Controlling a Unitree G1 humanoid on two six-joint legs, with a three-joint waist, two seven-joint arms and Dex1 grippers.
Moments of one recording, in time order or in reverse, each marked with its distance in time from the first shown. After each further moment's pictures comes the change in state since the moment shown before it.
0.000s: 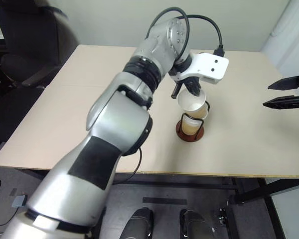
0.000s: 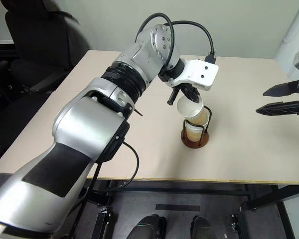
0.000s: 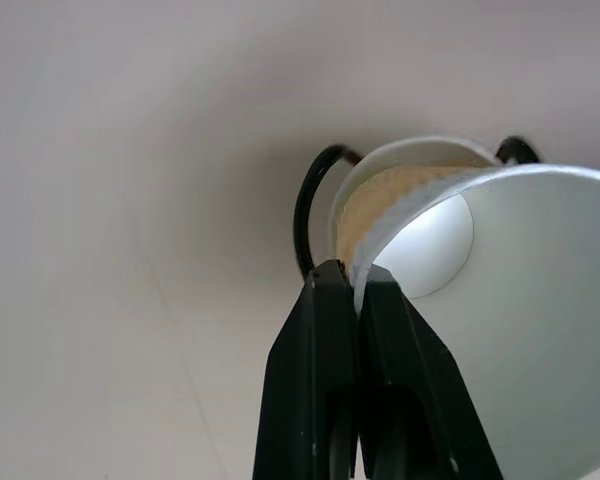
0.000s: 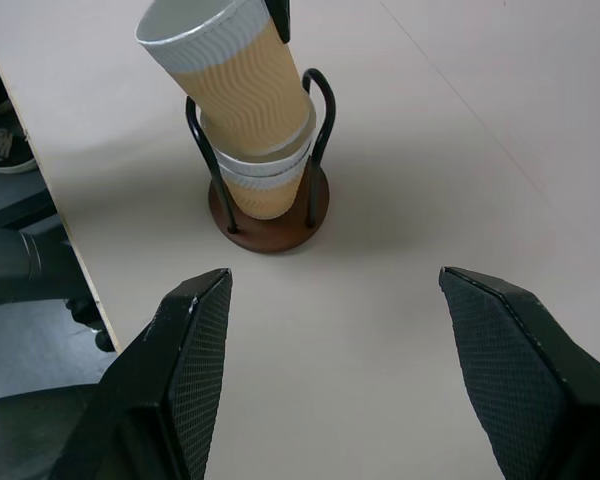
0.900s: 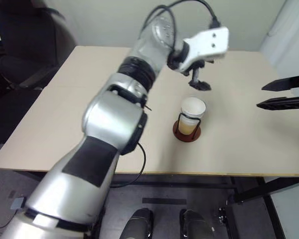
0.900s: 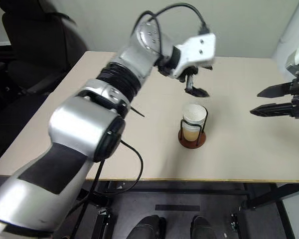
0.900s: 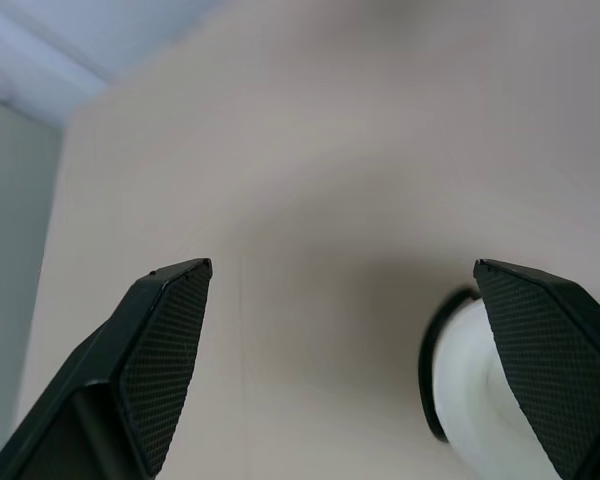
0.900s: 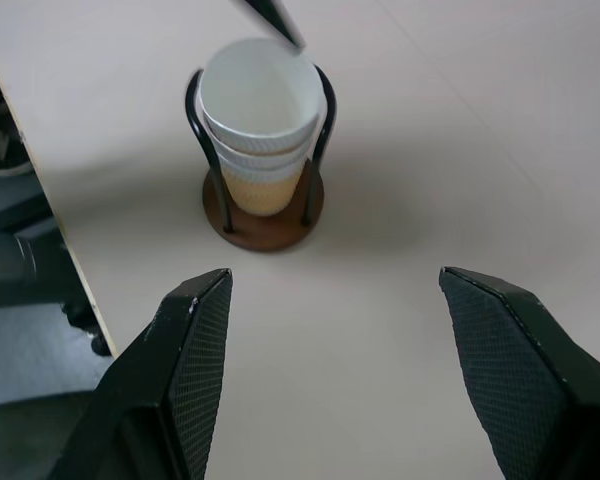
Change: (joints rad) left arm 0.034 0.063 0.259 -0.002 -0.212 0.081 0.154; right arm 0.047 0.054 -0.032 -0.043 0.023 0.010 -0.068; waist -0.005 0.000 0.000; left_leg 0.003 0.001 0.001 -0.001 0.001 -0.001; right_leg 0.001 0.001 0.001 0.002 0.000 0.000
